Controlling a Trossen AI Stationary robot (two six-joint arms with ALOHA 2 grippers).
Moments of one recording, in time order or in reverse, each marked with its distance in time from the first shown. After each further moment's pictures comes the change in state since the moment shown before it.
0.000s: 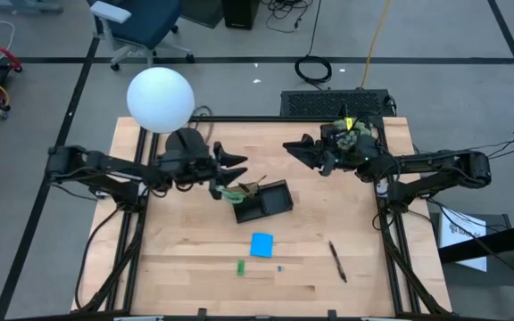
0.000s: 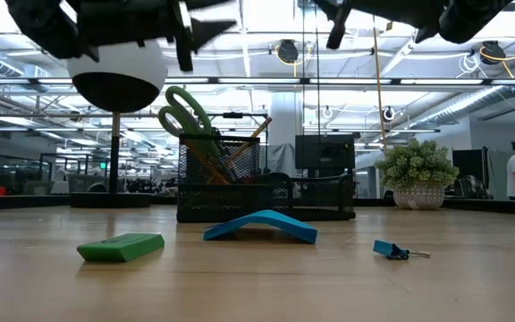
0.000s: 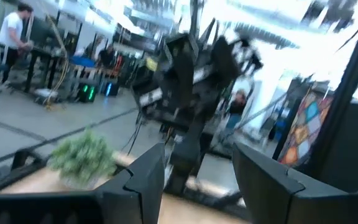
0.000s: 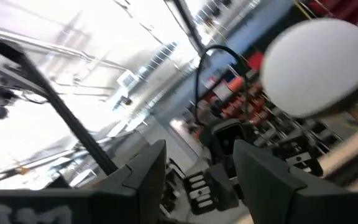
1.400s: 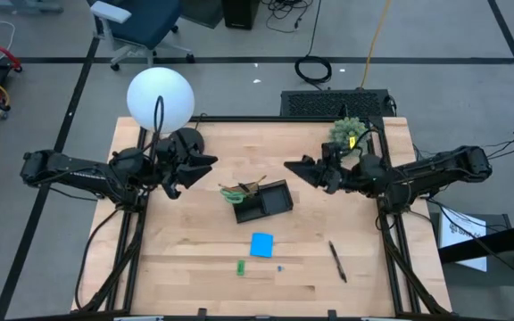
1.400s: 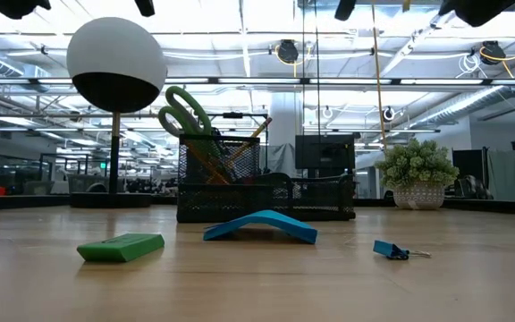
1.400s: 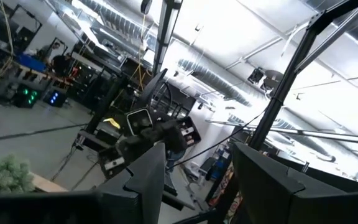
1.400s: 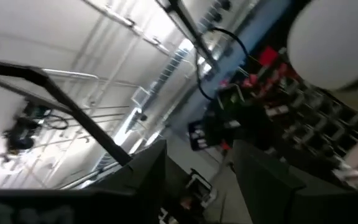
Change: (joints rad) left arm -0.112 -0.417 0.000 -0.232 -0.026 -0.223; right arm 0.261 -0.009 0.002 0.040 0.274 0.057
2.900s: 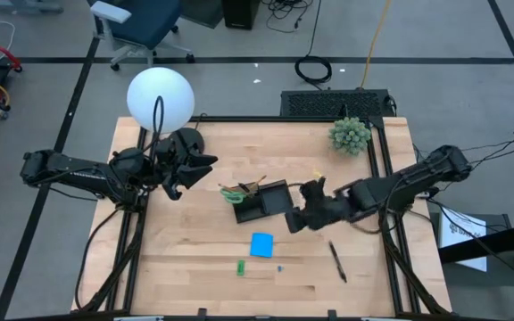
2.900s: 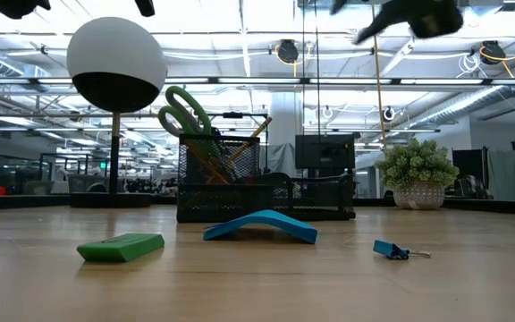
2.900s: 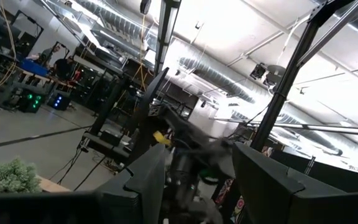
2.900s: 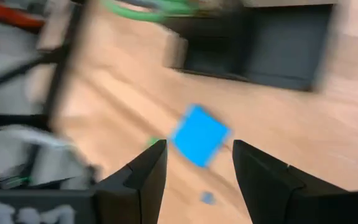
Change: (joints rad) left arm 0.000 0.001 0.000 -0.006 0.000 0.045; right arm 0.285 0.241 0.613 -1.742 0.166 0.541
